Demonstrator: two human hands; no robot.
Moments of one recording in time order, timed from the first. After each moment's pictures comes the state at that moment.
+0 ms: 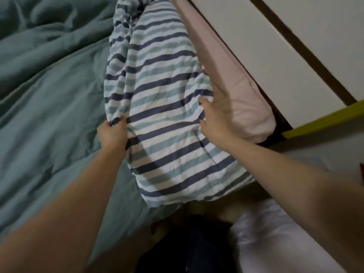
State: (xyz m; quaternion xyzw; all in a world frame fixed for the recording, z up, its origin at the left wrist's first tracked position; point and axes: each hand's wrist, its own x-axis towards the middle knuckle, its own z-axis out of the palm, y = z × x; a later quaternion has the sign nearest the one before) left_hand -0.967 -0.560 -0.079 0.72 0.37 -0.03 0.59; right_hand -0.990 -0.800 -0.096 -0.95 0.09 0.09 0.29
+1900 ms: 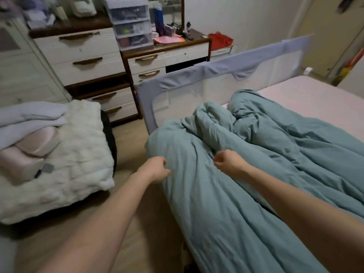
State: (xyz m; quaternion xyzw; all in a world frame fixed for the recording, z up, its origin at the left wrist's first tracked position) left_hand -1.498 0.245 0.164 0.73 0.62 -0.05 0.29; right_hand -1.254 0.205 0.168 -0.73 -0.62 0.28 0.06
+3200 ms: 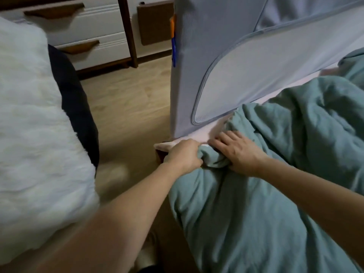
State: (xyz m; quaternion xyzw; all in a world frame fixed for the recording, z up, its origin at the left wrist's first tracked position) left_hand -1.547 0.708 -0.181 0.78 0.51 -0.01 0.38; right_hand -1.362 0.680 -0.157 -0.48 -0.86 0.00 -0.16
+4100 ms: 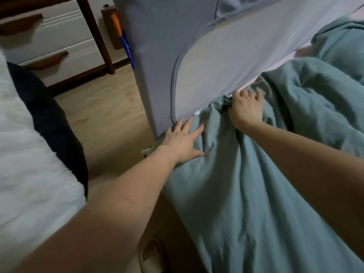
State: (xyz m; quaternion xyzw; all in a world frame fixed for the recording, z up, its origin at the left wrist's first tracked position) left_hand -1.514 0.742 -0.181 0.88 0.38 -0.17 0.22; right_hand -1.308 0.742 -0.168 -0.82 -0.56 -0.05 -0.09
